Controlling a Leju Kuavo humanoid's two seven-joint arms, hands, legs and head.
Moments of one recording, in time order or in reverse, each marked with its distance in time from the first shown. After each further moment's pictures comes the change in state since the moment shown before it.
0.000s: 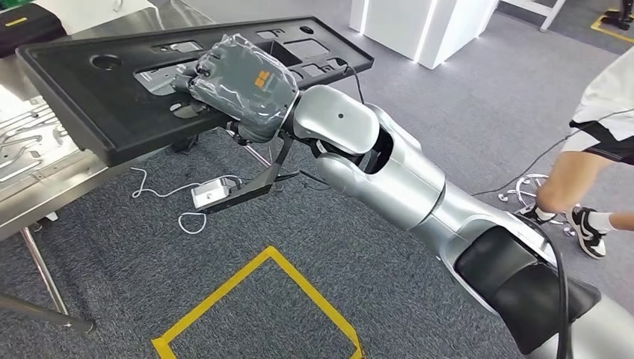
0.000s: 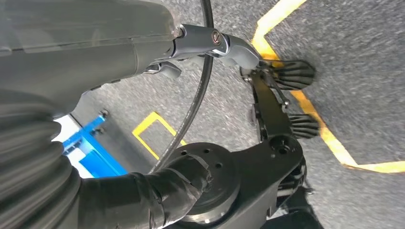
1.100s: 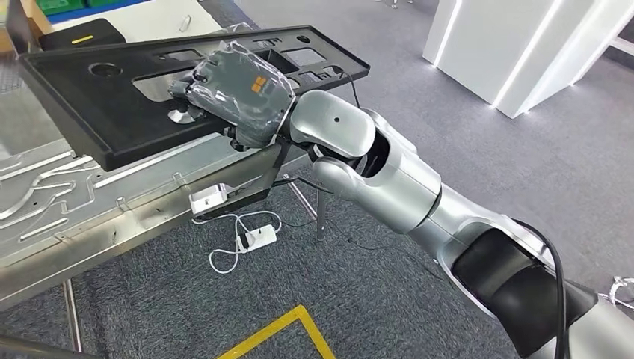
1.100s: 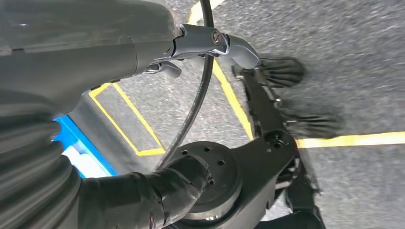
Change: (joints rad) left arm 0.017 0.003 0.000 0.007 0.013 -0.009 -0.011; right arm 0.016 0.010 0.005 0.013 -0.008 0.013 0.002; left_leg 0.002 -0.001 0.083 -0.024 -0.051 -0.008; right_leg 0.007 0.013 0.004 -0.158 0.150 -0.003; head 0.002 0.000
